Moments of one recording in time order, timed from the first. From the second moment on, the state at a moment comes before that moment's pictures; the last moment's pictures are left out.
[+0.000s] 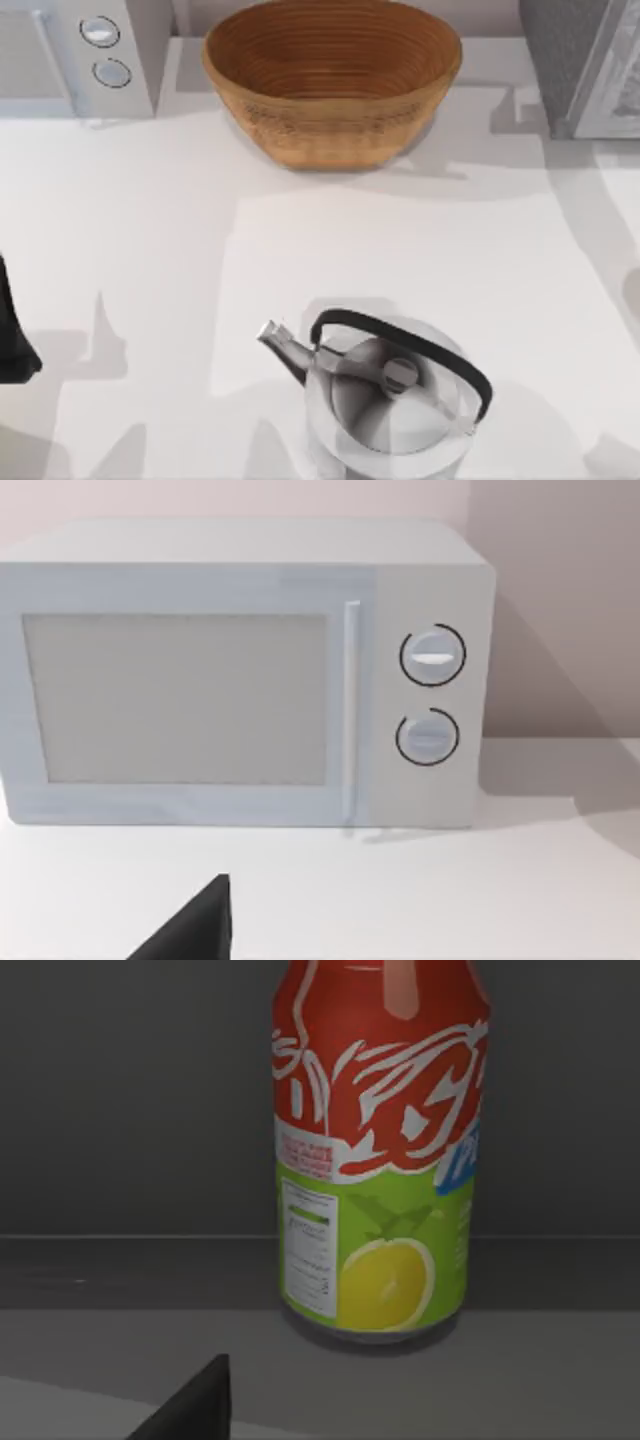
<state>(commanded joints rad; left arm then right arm) 0.00 0.00 0.00 0.00 0.00 0.00 0.18 1.32 1.73 -0.41 0.19 0.02</state>
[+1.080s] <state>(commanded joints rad) 0.00 0.00 0.00 0.00 0.00 0.00 0.18 1.61 1.97 -0.35 0.20 0.01</state>
